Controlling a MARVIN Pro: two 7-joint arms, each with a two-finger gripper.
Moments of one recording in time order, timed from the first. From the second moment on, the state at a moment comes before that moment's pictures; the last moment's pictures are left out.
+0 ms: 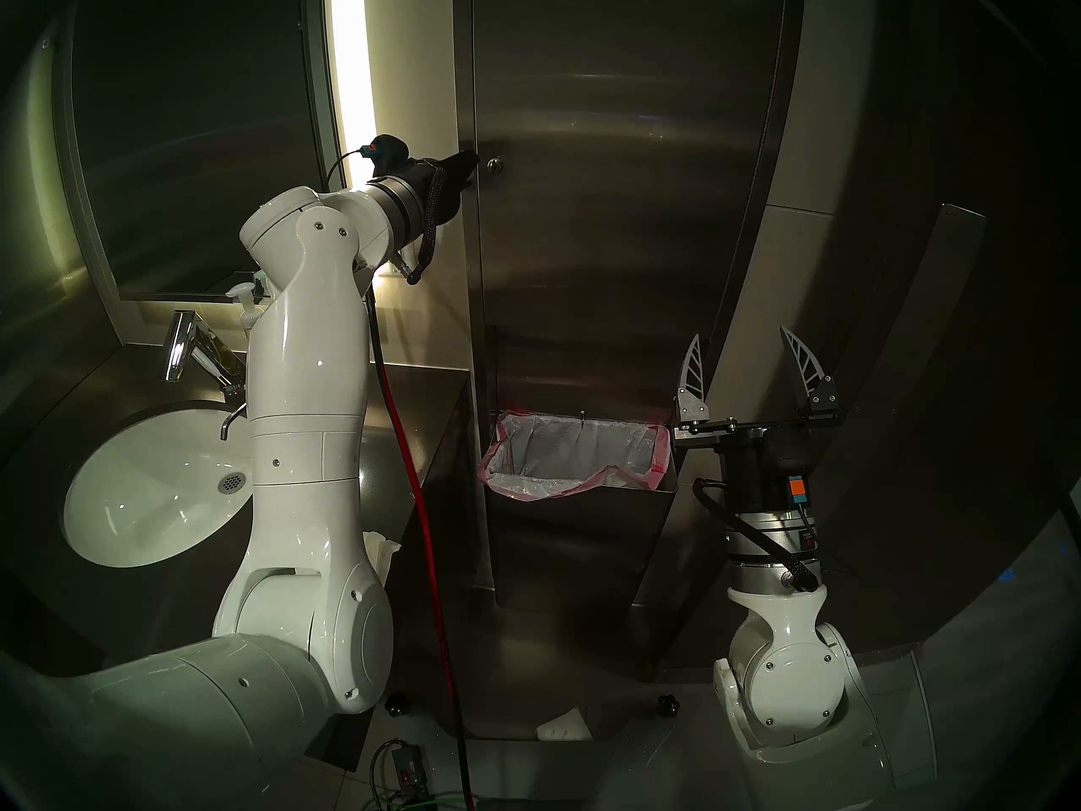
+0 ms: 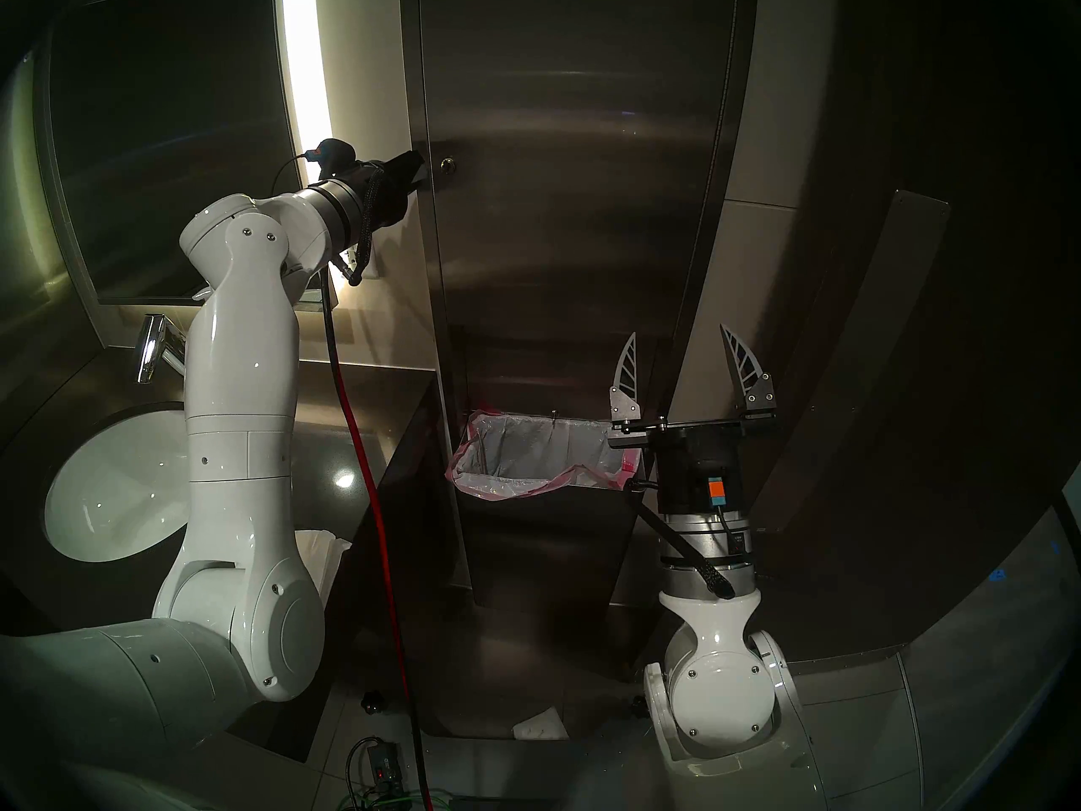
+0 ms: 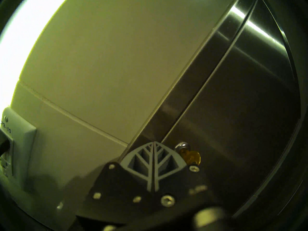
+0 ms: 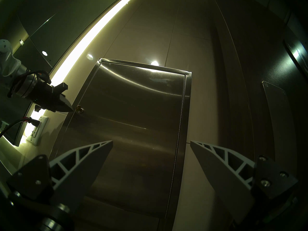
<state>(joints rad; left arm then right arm) 0.90 -1.60 -1.65 -1.70 -0.78 0.82 0.12 -2.12 -1.49 1.47 -2.18 -0.34 -0.55 -0.25</state>
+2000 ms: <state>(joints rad) 0.96 -1.36 -1.37 -1.80 -0.47 0.64 -0.11 -2.12 -1.48 1.47 -2.18 -0.34 -0.54 -0.27</state>
